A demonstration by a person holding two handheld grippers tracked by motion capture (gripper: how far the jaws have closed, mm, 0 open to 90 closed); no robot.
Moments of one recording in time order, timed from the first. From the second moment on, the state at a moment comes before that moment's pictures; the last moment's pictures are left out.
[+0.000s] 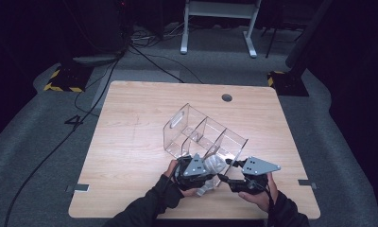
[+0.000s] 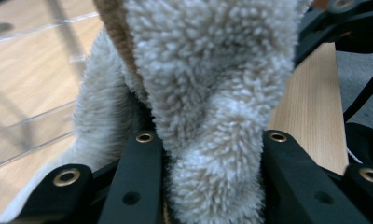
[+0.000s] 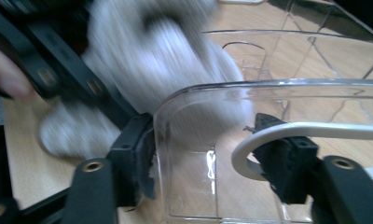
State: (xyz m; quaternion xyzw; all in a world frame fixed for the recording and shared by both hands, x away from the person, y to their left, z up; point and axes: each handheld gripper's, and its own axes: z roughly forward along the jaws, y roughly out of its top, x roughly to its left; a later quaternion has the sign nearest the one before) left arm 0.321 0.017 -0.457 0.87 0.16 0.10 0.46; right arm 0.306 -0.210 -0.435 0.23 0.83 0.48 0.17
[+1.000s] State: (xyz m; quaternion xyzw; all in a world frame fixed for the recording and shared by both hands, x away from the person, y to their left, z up) left arm 0.333 0.022 -0.419 0.83 0.16 0.17 0.50; right arm 0.296 -0.217 -0.431 0.24 0.83 0.48 0.18
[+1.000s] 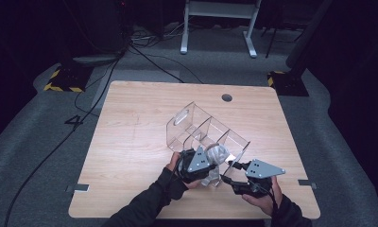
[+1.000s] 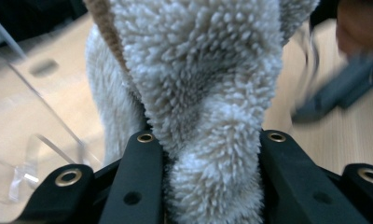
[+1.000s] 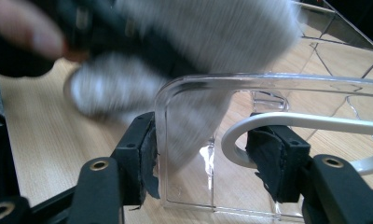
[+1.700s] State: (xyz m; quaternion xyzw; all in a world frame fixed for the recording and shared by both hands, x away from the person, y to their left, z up) left arm 0.340 0.002 -0.486 0.88 0.17 0.11 0.44; right arm 0.291 -0.225 -0.435 0.25 0.82 0.48 0.19
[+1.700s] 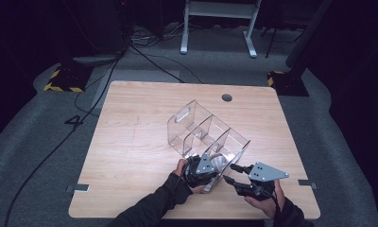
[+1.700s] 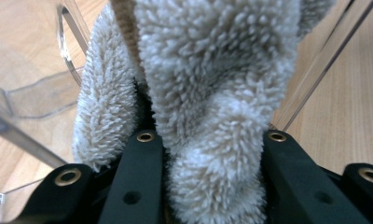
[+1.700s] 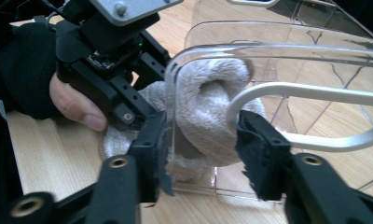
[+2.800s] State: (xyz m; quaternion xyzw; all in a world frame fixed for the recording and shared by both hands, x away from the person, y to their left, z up) left arm 0.354 0.005 -0.479 0.87 0.15 0.09 0.47; right arm 0.291 -0.222 -0.438 0.21 0.84 0.47 0.18
